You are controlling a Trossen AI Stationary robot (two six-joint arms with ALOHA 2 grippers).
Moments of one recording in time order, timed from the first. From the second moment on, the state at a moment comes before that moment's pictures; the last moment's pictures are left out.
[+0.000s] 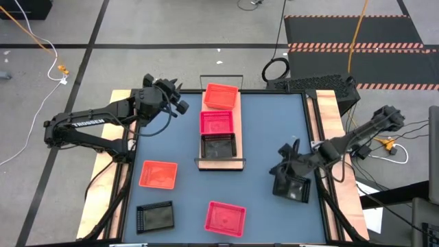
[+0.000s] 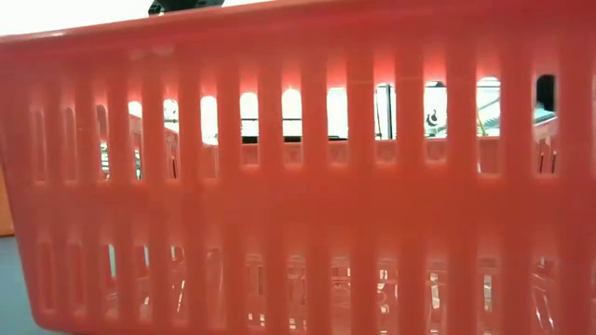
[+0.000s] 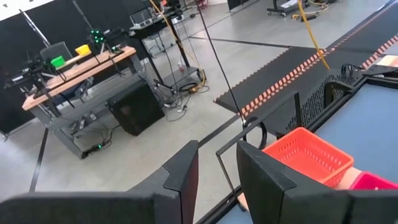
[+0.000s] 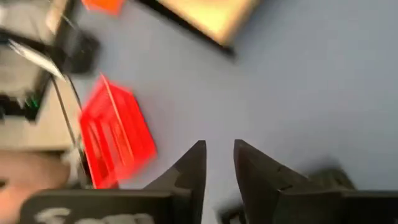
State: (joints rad) left arm 0.21 1.10 1.09 -0.31 -0.81 0.08; right arm 0.48 0.90 0.59 -0.49 0.23 1.34
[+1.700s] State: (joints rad) left arm 0.21 1.10 1.09 -0.30 -0.81 0.10; right arm 0.75 1.17 0.82 -1.25 -0.24 1.84
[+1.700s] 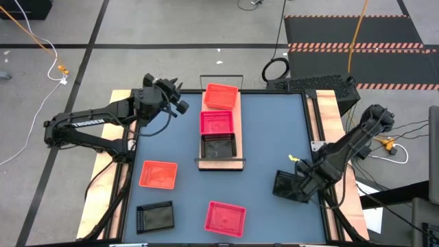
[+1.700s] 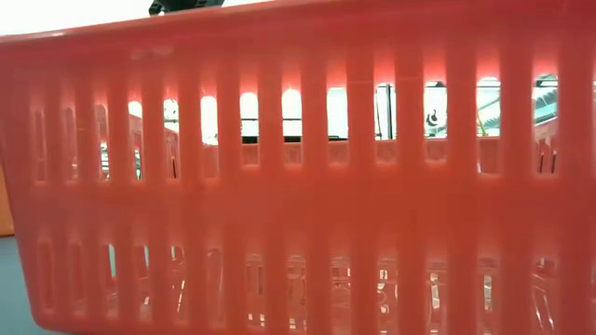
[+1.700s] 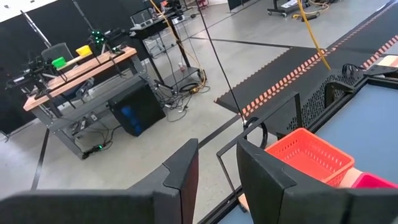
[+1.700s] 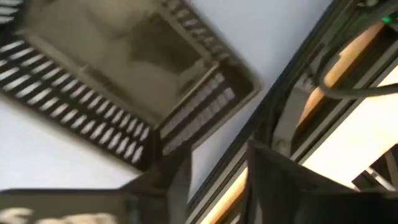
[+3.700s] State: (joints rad) left arm 0.21 1.10 1.09 -0.34 -0.81 0.07; right arm 0.63 1.01 1.20 -1.45 0.94 1.72
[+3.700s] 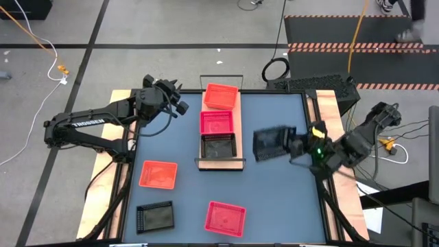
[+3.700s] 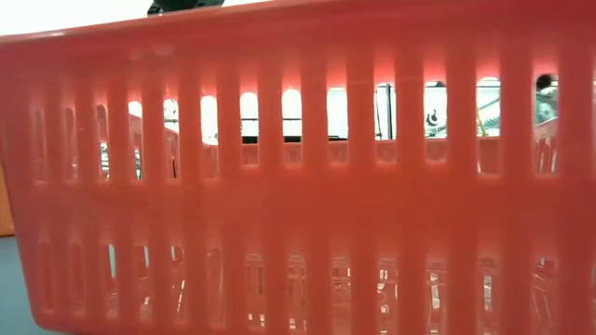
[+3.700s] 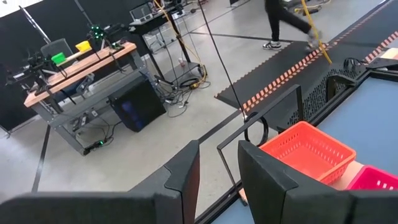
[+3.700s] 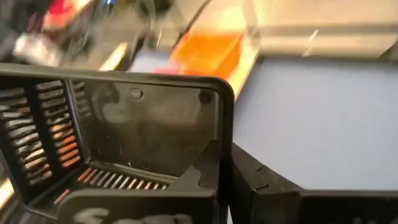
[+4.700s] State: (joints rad) left arm 0.21 1.10 1.09 -0.36 -0.81 0.08; right arm -0.12 1.44 1.07 -0.37 0.18 0.97
